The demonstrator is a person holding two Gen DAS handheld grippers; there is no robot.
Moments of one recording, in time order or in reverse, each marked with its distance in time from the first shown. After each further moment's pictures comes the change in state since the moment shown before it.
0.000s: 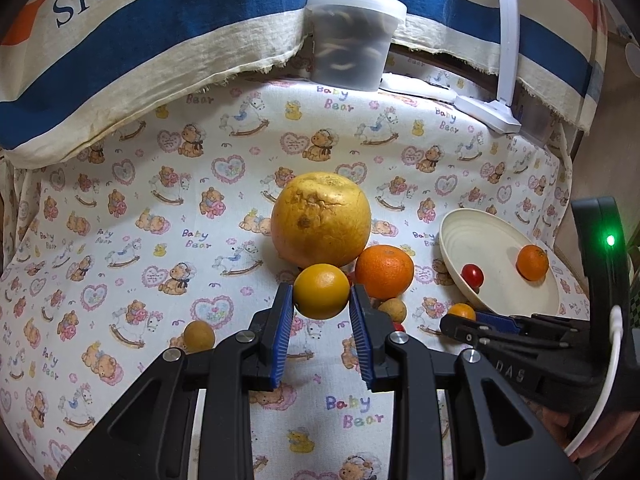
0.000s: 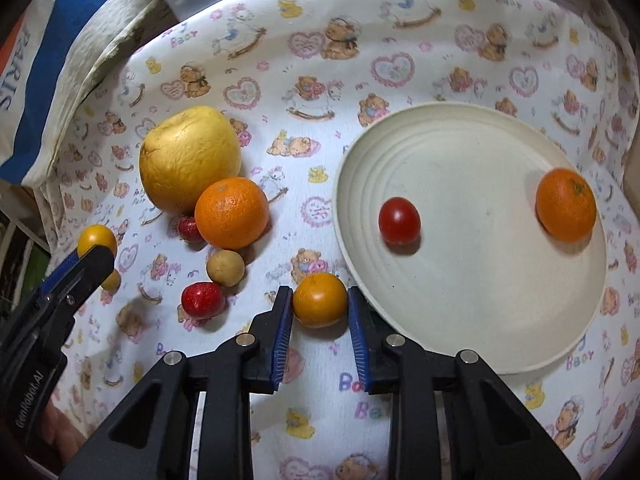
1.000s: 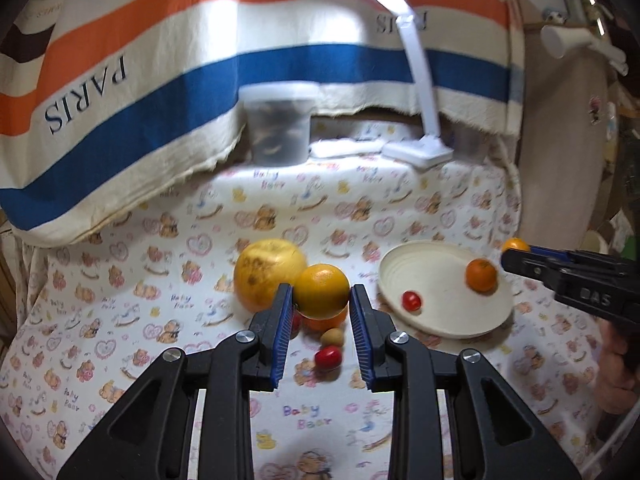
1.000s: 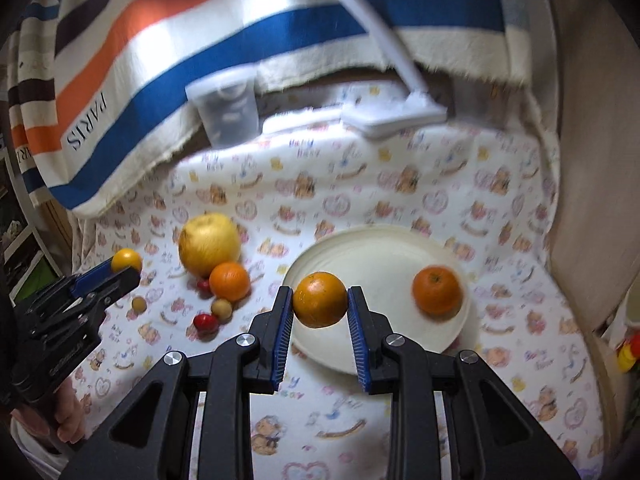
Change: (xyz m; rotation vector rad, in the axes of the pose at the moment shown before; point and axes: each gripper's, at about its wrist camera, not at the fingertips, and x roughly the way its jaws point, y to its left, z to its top) left arm -0.064 -0.051 -0.007 0.161 -0.230 -0.051; right arm -0.135 -0.056 -0.024 -0.070 -0.414 0.006
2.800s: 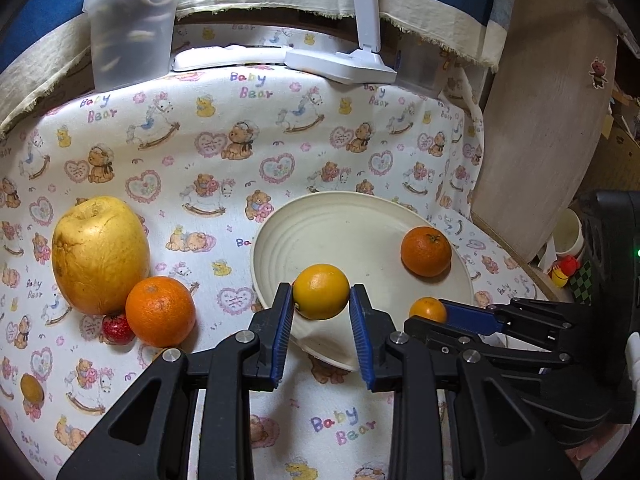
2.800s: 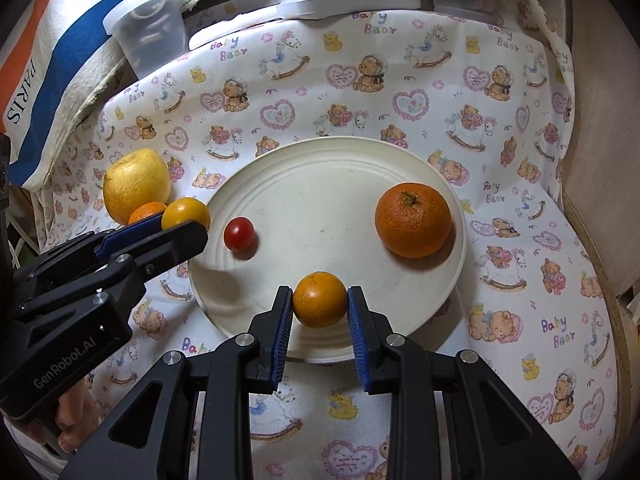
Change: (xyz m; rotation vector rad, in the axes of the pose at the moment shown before) left arm 0.119 -0.073 0.003 -0.014 0.273 -0.249; right arm 0.086 -0.046 -0.031 0.063 0.308 -0.040
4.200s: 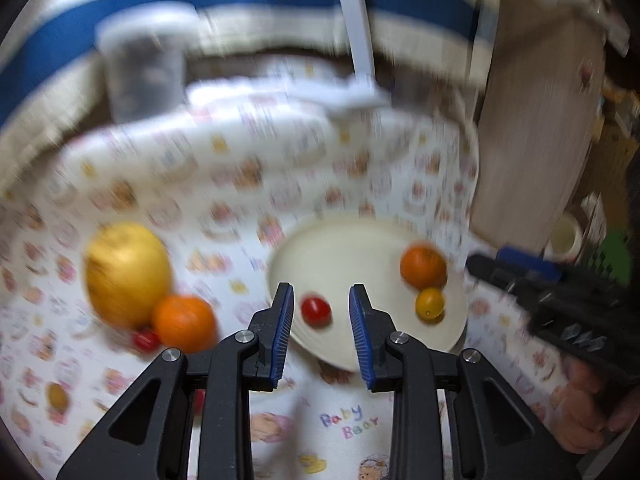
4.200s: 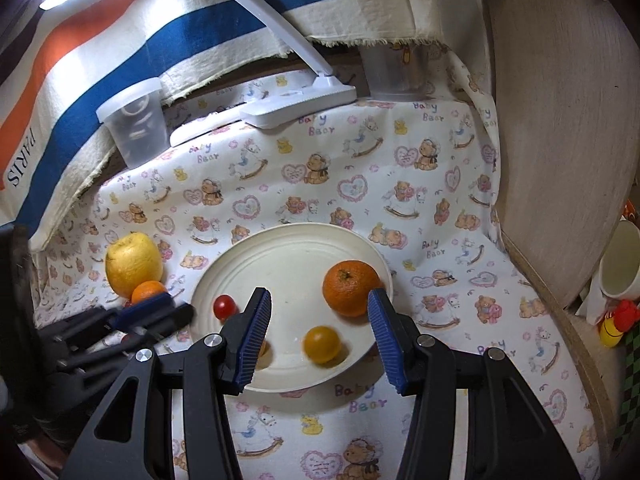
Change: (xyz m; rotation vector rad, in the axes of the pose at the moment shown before) left arm -0.040 -0.001 0.007 0.033 -0.114 0.039; right arm -0.070 -0.017 0.004 0.088 -0.283 -0.095
